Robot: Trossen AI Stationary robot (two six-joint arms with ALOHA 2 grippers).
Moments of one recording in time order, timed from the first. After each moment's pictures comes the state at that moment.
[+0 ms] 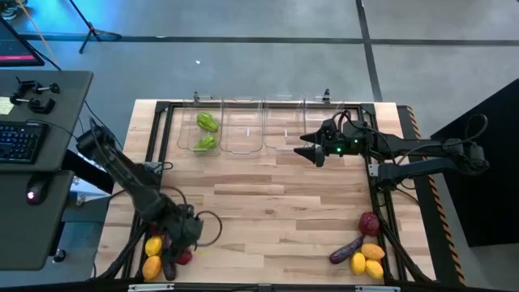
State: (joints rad) left arm -0.77 1.44 1.06 -0.90 0.14 -0.69; right arm -0.17 0.96 0.68 -0.01 0.01 0.57
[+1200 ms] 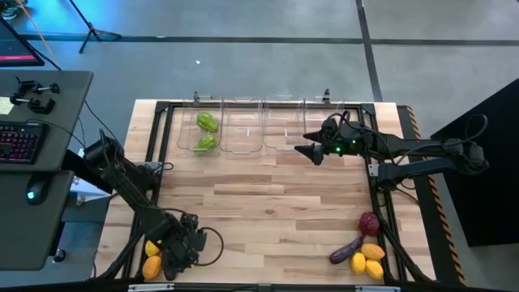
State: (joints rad) left arm -0.85 1.62 1.06 -0.81 0.02 -0.73; right arm -0.17 0.96 0.68 -0.07 0.10 0.58
